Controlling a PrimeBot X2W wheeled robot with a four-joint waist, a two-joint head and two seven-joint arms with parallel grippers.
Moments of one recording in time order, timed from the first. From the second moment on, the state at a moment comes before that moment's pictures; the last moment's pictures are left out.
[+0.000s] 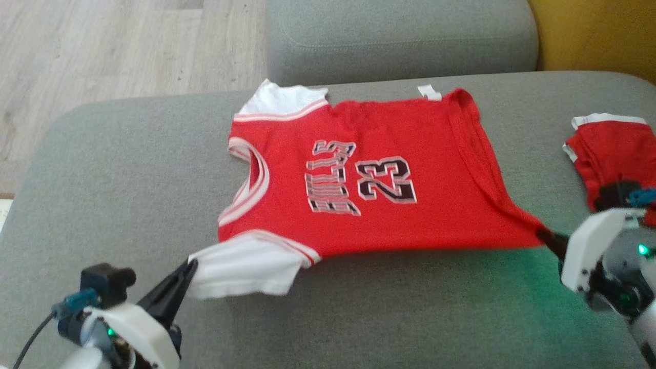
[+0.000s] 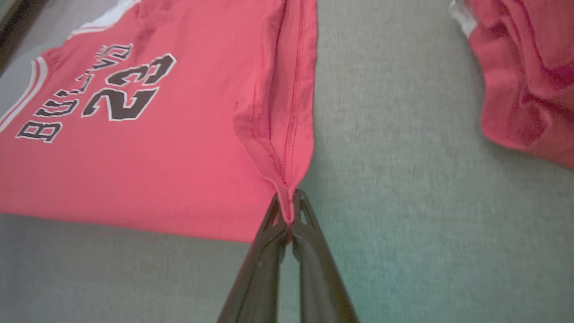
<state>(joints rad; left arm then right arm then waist) -0.14 0.57 -0.66 0.26 -0.77 -0.08 -0.17 -0.38 -0.51 0.43 0.61 0.83 0.13 0.47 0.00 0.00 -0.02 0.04</state>
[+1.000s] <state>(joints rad) -0.52 0.58 -0.68 0.32 -0.70 -0.09 -0.02 -0.49 -0.44 0.21 0.40 0.56 0.13 0.72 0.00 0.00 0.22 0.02</state>
